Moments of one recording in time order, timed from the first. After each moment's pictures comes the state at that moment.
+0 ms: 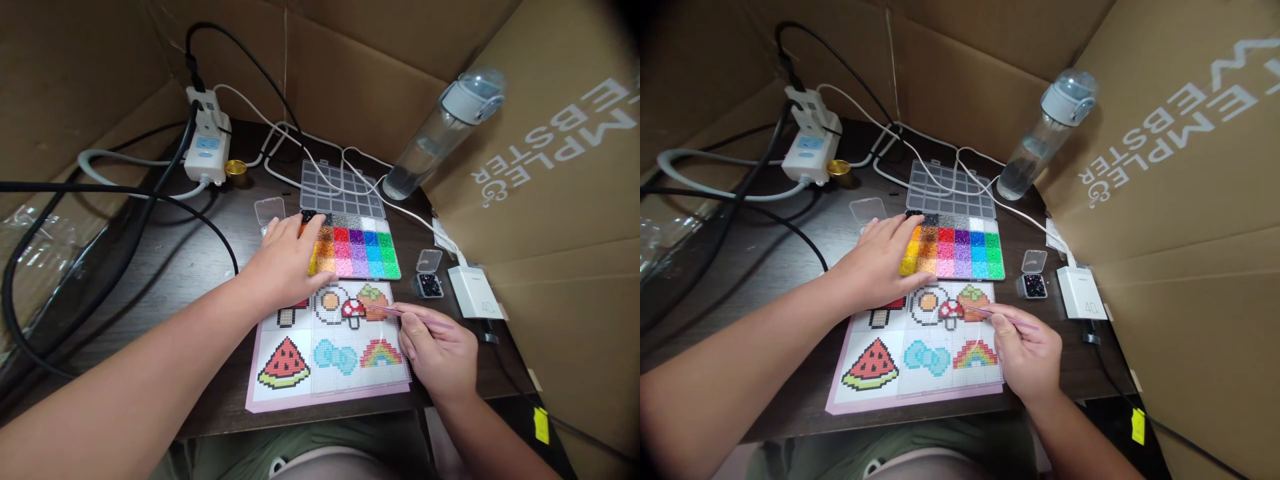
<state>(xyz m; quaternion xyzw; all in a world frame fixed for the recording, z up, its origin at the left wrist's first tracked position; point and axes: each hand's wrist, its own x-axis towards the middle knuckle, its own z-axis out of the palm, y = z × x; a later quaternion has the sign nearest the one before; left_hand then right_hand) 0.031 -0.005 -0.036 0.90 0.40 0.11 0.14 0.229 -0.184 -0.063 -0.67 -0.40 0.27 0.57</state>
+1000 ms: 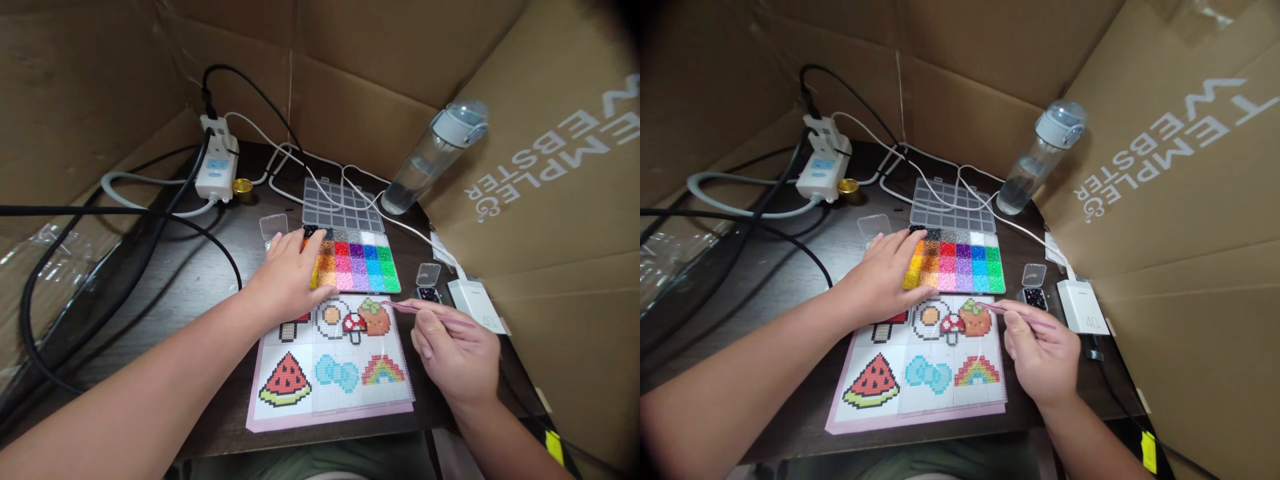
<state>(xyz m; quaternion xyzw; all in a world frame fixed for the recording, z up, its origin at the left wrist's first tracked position) 0.031 -0.006 -0.036 0.89 0.41 0.11 0.14 0.240 -0.168 -0.048 -0.61 -0.41 0.26 0.62</state>
